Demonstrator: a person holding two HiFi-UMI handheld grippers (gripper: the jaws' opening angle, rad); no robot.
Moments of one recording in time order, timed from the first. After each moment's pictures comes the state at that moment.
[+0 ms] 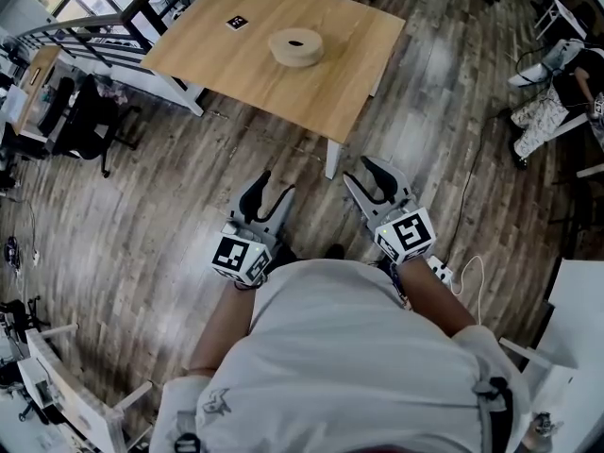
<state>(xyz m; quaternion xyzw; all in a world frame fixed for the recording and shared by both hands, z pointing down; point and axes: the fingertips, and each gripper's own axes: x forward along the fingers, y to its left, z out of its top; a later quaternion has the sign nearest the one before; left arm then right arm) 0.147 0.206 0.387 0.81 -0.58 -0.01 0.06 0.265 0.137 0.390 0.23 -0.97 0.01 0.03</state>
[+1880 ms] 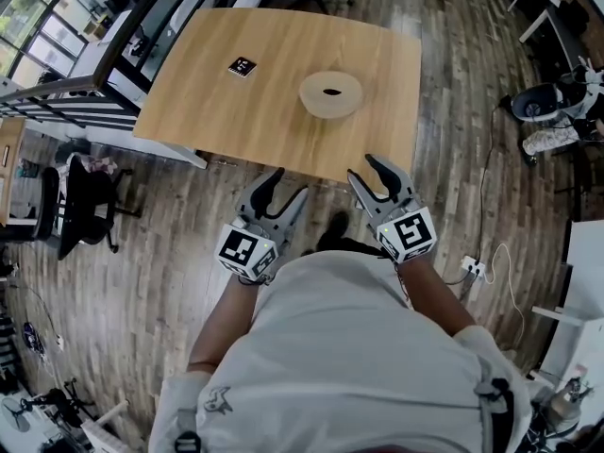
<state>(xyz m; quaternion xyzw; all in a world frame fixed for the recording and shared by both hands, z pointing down) -0.113 -0.002 0.395 0.89 -0.44 -0.01 0.08 0.000 -0.042 0.395 0.35 -0.93 -0.01 0.06</state>
